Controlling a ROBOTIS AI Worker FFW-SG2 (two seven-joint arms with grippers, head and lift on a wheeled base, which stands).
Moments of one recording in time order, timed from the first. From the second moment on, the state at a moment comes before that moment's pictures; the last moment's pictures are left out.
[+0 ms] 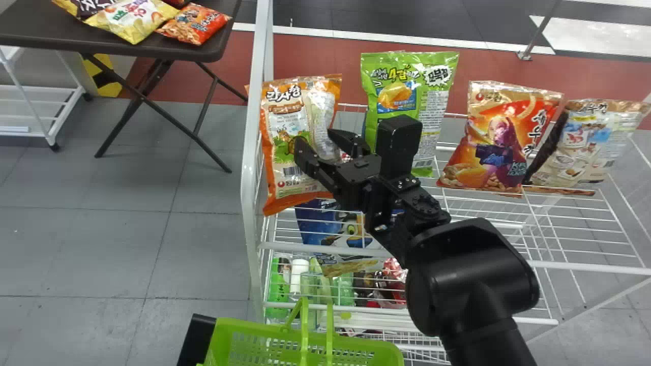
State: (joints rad) left arm 0.48 0.13 -0.12 -2.09 0.21 1.30 -1.18; right arm 0.02 -0.02 0.22 -1.72 -0.09 0.36 0.34
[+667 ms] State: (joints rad) left arm 0.50 0.13 -0.13 -2.11 0.23 1.27 -1.20; right arm 0.32 -0.04 0.12 -2.15 -0.03 0.37 0.41
